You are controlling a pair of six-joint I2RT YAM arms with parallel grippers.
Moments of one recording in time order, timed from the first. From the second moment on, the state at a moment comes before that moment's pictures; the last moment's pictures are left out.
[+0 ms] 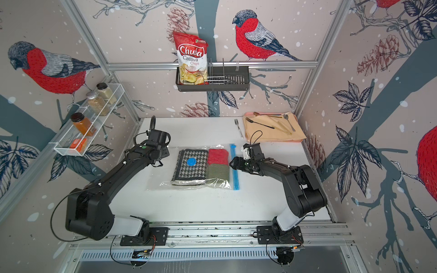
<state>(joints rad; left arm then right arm) -0.30 1.38 1.09 -0.67 -0.44 -0.57 0.36 1.59 0.75 -0.08 -0.44 0.45</state>
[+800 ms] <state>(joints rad) -0.40 1.55 0.90 -0.27 0.16 -0.71 0.19 1.43 0.81 -0.19 -0.41 0.47</state>
